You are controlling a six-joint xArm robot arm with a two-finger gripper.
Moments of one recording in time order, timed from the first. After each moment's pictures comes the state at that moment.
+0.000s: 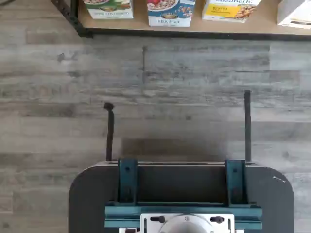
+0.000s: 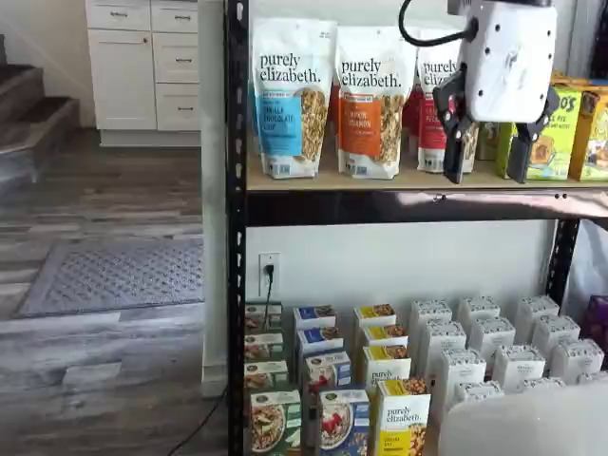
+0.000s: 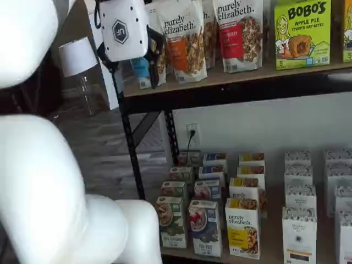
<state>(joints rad) 0.01 -0.85 -1.14 0.04 1.99 0.03</state>
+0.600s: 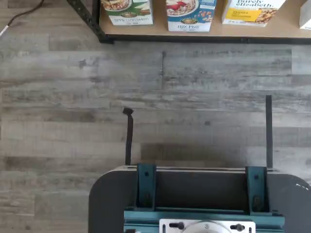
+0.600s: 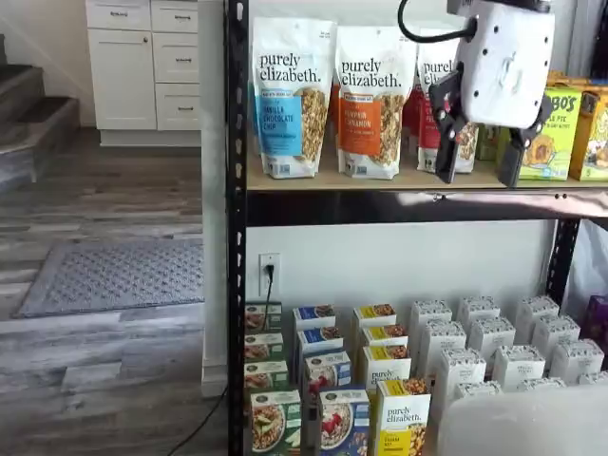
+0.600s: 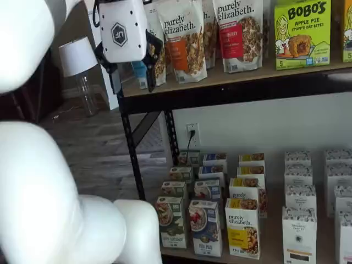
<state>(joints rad) -0.04 -0.87 -1.11 0.11 1.96 0.01</state>
